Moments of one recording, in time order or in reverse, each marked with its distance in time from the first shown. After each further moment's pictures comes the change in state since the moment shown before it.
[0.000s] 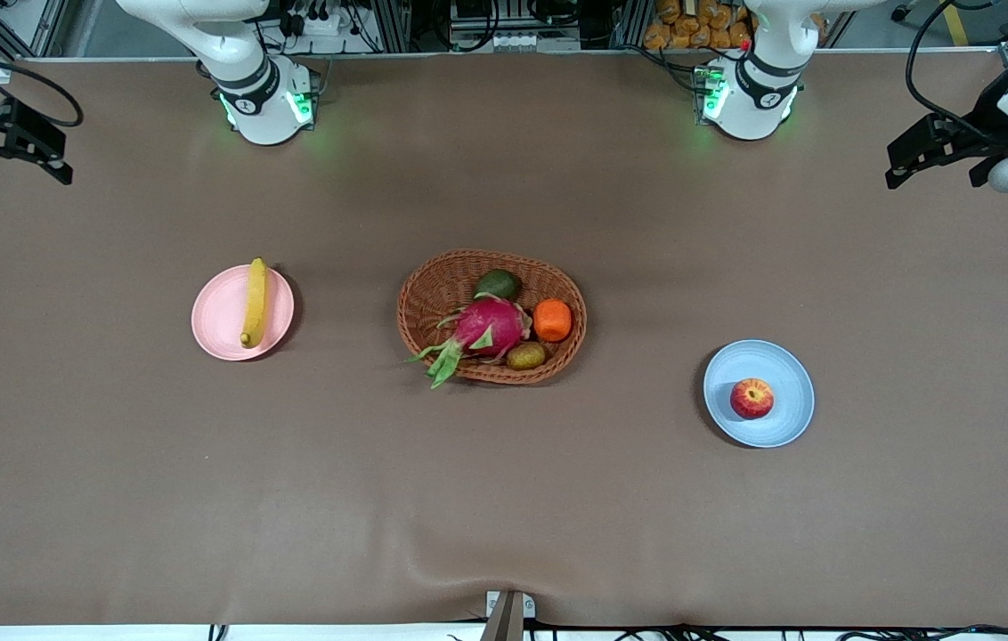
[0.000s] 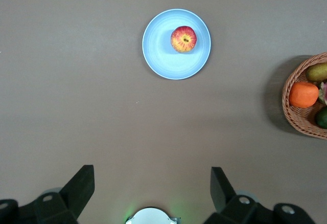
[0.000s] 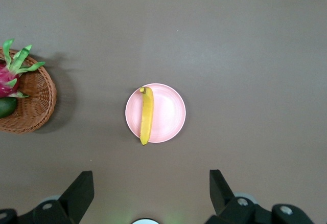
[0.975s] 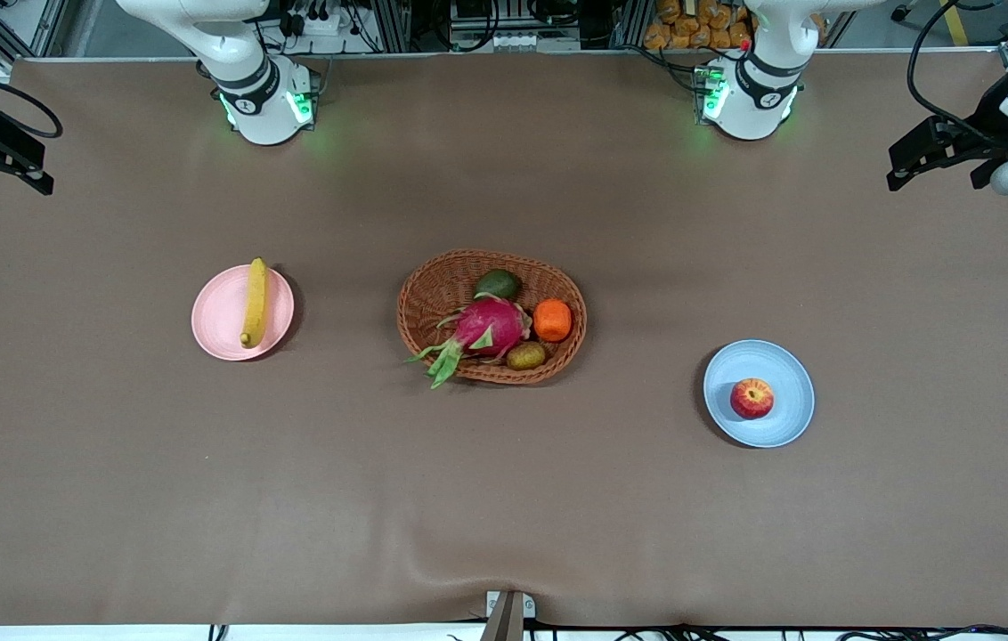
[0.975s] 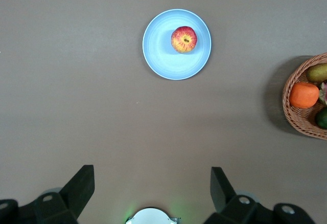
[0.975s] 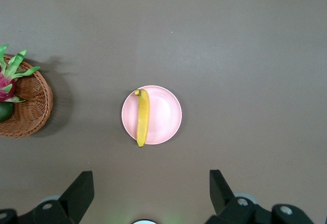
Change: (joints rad) left arm 0.001 0.007 0.001 0.002 0.000 0.000 0.002; right arm 0.000 0.024 -0.021 0.028 0.003 -0.009 -0.007
